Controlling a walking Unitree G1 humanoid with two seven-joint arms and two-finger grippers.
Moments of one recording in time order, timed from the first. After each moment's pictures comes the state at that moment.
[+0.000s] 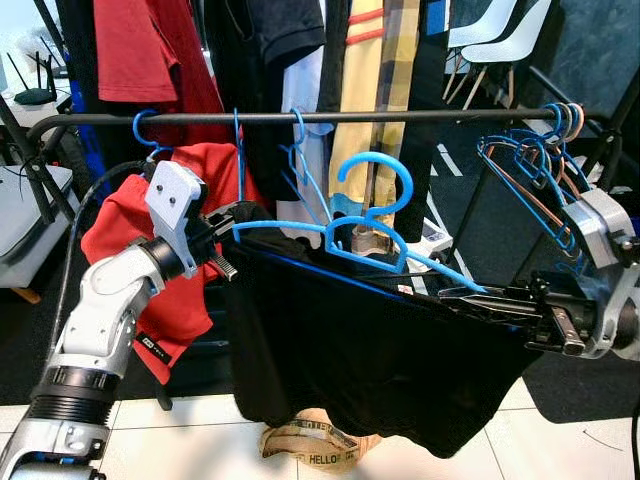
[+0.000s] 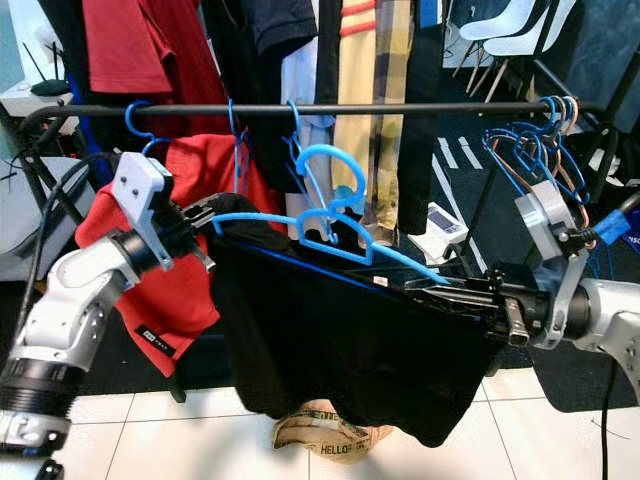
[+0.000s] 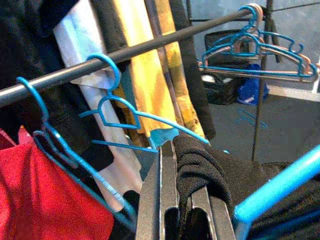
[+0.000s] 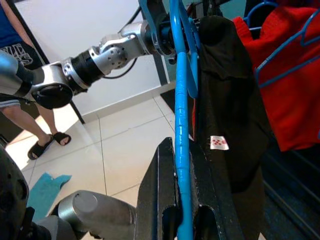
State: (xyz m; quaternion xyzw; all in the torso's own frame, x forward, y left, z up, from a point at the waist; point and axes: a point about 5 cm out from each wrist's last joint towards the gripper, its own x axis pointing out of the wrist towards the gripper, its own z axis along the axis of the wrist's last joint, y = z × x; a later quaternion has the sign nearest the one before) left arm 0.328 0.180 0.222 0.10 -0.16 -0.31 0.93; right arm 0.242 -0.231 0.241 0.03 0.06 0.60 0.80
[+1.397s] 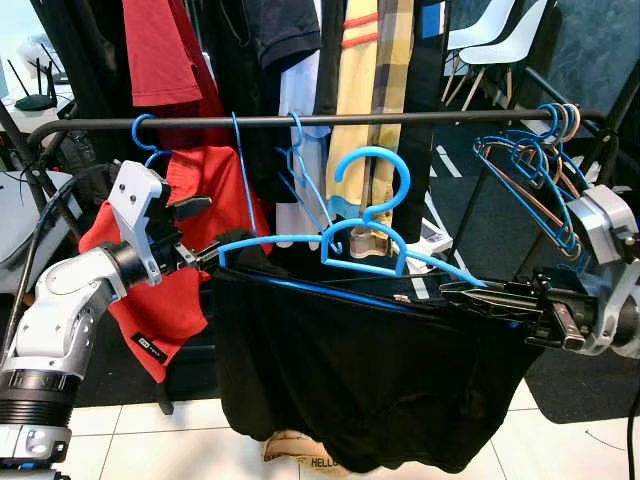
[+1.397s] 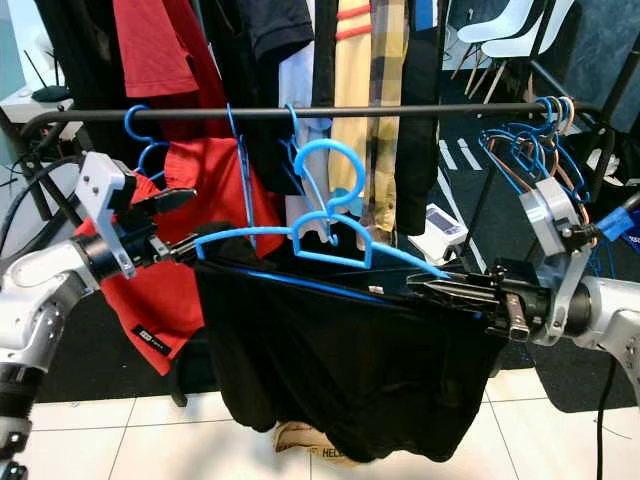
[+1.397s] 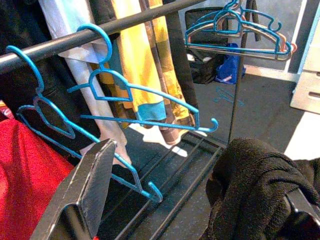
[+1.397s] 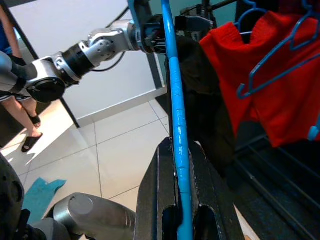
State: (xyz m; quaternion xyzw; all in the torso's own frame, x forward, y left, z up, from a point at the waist) left arm 0.318 0.221 0.223 0.10 -0.10 -0.37 0.92; right arm 0.245 -0.238 0.248 0.02 0.06 0.59 0.81
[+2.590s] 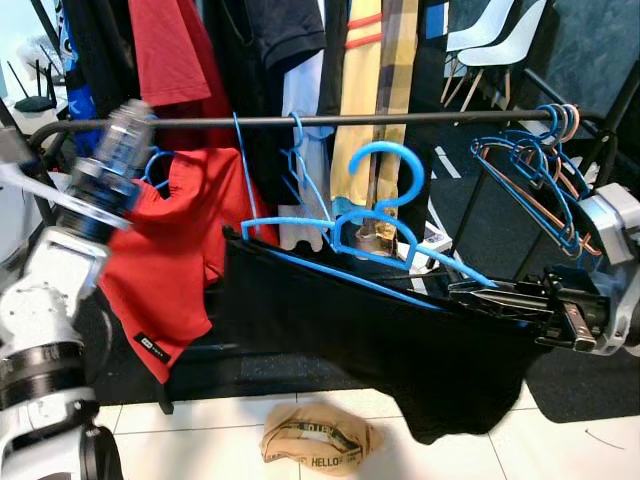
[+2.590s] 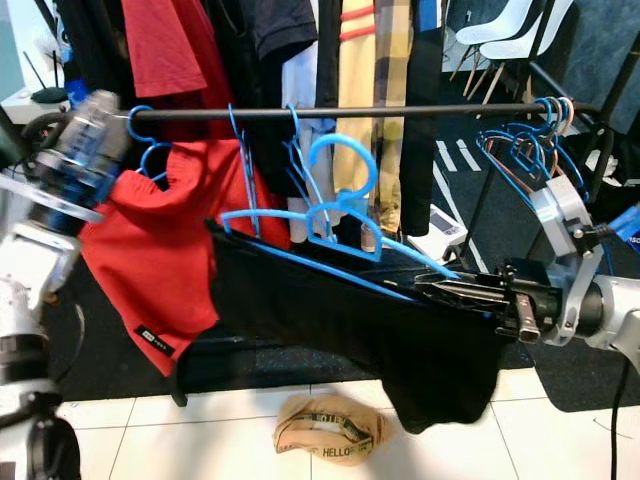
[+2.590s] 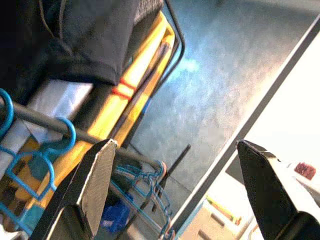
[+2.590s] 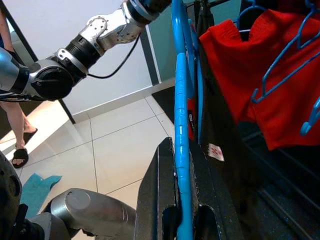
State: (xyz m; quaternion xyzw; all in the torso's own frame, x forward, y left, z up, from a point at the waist) left arm 0.327 0.228 0.253 -0.39 -0.20 -0.34 0.83; right arm 0.241 -0.240 0.248 0.01 0.06 0.59 0.80
